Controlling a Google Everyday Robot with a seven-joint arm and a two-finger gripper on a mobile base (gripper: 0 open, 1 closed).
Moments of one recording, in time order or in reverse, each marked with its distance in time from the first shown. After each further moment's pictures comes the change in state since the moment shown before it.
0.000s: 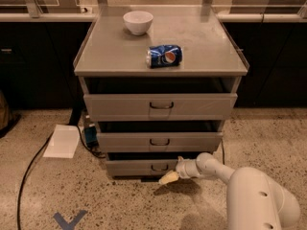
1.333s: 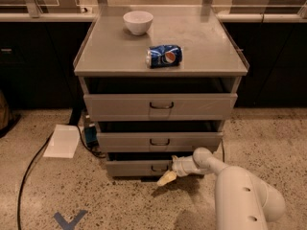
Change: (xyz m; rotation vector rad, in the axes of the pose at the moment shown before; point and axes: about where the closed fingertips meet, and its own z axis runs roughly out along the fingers) arm -0.008 0.014 0.019 -0.146 0.025 -0.107
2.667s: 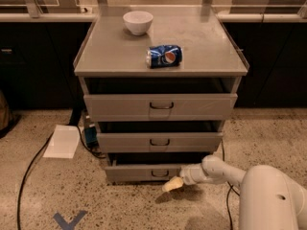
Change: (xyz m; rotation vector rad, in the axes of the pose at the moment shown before) arm 0.012 0.036 -0.050 0.052 0.012 0.205
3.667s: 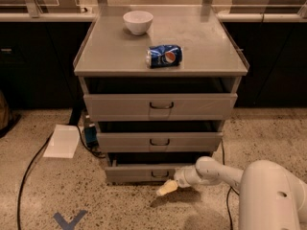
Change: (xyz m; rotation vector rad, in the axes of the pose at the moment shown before) arm 0.002 0.037 0.007 -0.030 0.030 -0.030
